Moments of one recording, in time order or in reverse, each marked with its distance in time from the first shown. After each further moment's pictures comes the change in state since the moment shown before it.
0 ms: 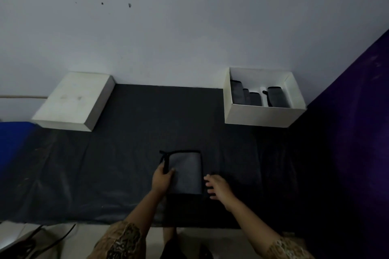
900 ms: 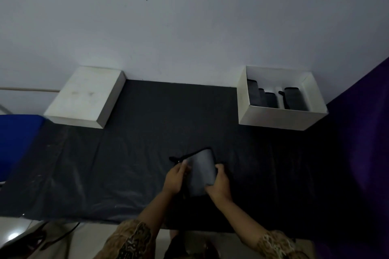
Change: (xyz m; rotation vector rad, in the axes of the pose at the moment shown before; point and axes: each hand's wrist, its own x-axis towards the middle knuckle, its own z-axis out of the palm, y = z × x) left_hand 0.006 0.008 -0.007 -0.132 -0.169 0.006; right_hand 0.024 -0.013 0.055 -0.370 0.284 -0.271
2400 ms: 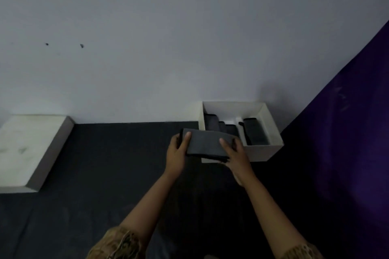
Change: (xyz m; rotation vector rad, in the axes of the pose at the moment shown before) left_hand 0.070 0.237 0.109 -0.270 -0.007 0.333; right_hand 0.107 -0.090 -0.236 0.889 0.101 -0.148
